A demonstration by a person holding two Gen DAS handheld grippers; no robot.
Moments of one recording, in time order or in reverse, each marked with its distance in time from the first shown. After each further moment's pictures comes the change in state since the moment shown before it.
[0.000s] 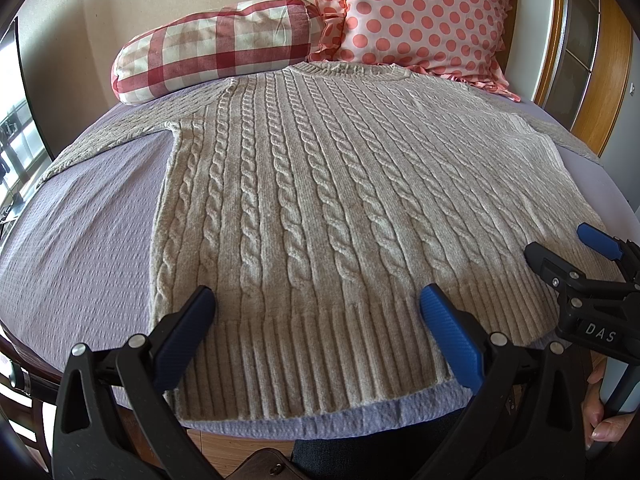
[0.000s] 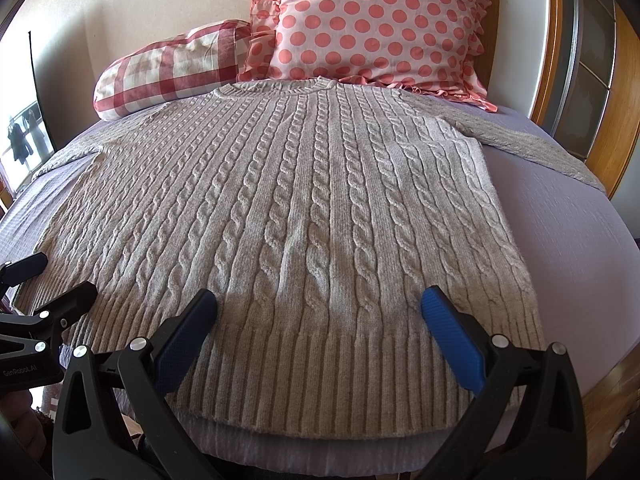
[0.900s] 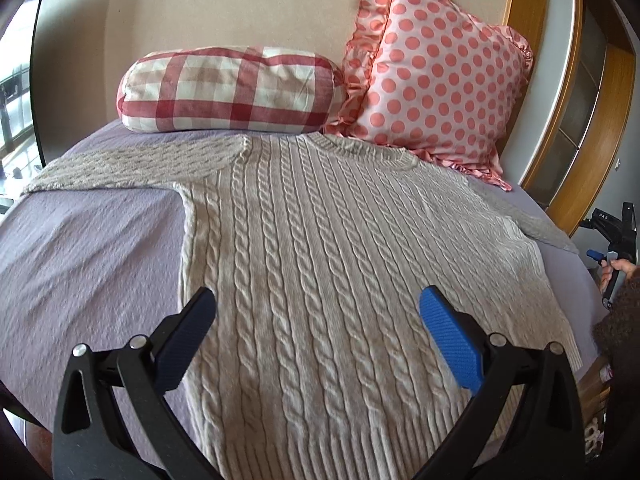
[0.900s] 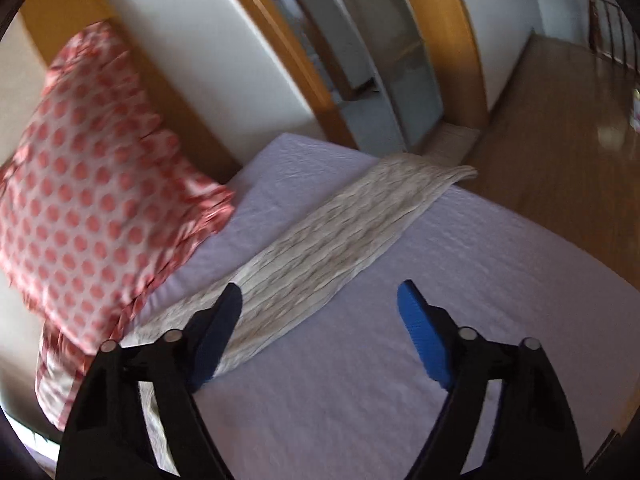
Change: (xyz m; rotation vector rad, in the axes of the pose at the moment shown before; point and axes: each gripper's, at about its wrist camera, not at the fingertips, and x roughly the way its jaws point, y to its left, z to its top) left arm -0.007 0.052 0.066 -0.143 -0.179 -0.118; right arm 0.052 -0.385 0.121 0.886 -0.097 -0.182
